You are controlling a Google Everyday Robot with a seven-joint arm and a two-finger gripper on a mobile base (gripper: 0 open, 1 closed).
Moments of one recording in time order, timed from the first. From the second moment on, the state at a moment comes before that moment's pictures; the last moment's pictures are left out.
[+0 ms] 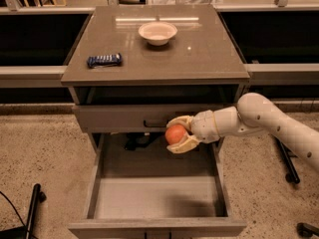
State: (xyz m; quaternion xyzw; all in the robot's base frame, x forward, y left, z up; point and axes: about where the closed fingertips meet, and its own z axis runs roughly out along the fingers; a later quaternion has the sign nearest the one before) arm 0.561 -0.050 0.671 -0.61 0.59 0.33 0.41
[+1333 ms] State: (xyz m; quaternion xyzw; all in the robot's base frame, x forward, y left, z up) arm 0.531 -0.029 0.475 -0.63 0.61 0.29 0.38
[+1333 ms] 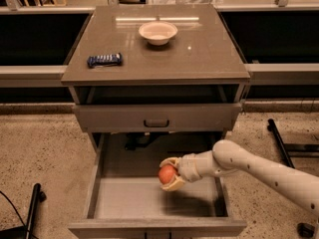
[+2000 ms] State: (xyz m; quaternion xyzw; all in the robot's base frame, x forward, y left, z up) arm 0.494 0.001 0.410 -0.61 0.61 0.36 0.36
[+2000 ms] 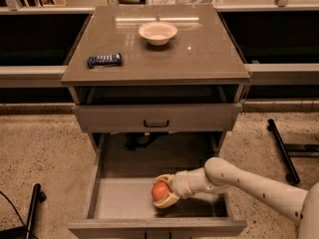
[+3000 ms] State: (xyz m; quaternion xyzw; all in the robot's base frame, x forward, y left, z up) arm 0.486 0.011 0.393 -0.61 0.62 0.35 0.35
